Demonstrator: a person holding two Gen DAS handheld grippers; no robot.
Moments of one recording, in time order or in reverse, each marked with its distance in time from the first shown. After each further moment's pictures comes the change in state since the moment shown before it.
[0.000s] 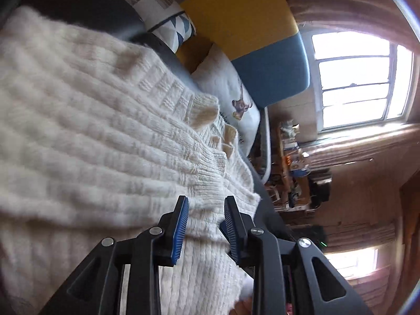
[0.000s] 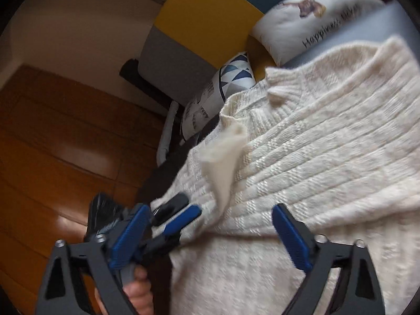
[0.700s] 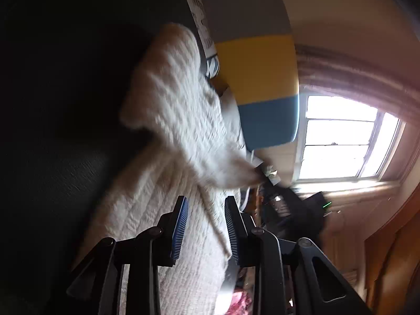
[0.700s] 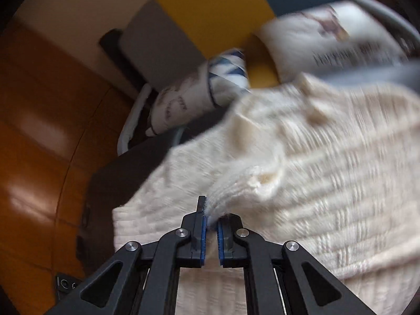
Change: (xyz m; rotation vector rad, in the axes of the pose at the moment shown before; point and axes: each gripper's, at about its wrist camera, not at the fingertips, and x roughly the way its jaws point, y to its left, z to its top) left arm -0.085 0.090 -0.034 -0.213 -0.174 -0.128; right arm 0.087 0.107 0.019 -0.283 0.024 -0.298
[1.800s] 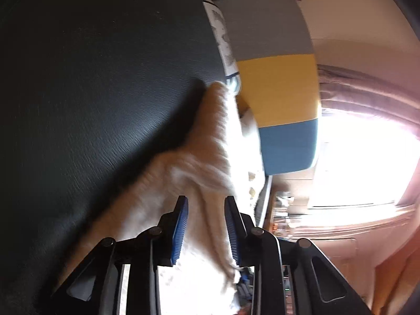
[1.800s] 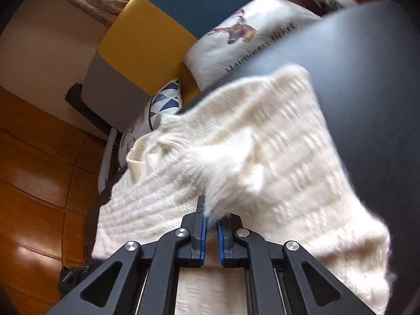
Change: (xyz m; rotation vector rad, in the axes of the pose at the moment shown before) left arm 0.028 -0.007 0.015 -0.080 -0.132 0.068; right arm -0.083 -0.187 -0.040 0.328 -0.112 -0.004
